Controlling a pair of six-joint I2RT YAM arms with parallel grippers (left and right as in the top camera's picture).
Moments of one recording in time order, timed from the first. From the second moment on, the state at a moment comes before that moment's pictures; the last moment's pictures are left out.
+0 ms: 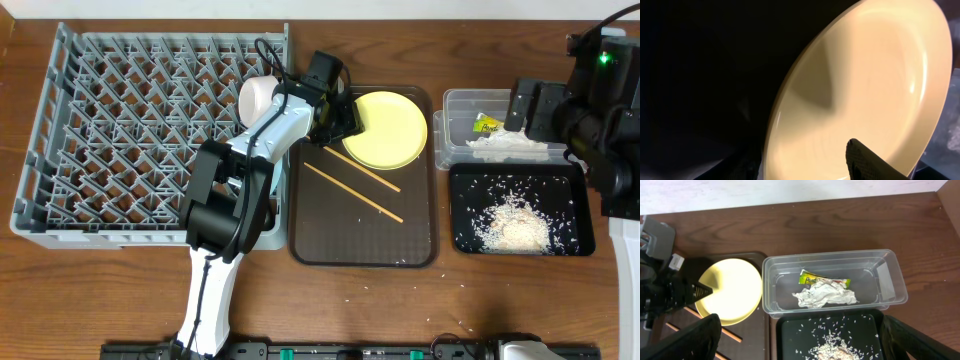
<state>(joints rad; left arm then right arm) -0.41 2.29 1.72 -0.59 0.38 -0.65 0.05 1.33 1.71 -1.12 0.11 0.14</state>
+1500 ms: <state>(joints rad) -0.41 1.91 1.71 -0.80 -0.17 -0.43 0.05 1.33 1.71 -1.12 0.11 0.14</state>
